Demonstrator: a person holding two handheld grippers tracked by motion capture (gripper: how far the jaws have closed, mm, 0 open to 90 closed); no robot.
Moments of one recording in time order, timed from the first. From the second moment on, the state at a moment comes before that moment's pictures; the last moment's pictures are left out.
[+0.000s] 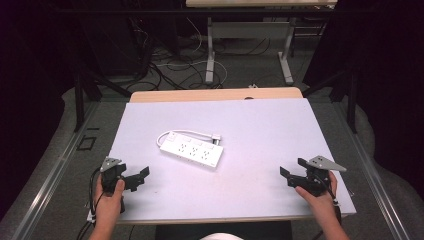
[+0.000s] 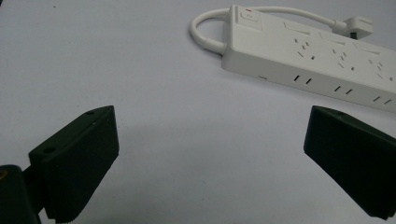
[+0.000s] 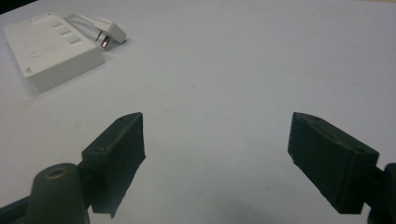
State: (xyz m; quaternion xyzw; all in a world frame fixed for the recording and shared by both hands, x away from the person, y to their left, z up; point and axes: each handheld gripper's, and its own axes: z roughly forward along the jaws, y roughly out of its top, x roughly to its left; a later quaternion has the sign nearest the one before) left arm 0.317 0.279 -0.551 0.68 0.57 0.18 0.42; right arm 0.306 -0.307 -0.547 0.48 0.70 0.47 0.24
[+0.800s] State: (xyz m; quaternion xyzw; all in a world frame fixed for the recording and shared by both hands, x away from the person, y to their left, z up) left arm 0.320 0.279 -0.560 0.68 0.57 0.18 0.41; right arm 0.307 -0.308 -0.548 0.48 0.71 0.47 0.24
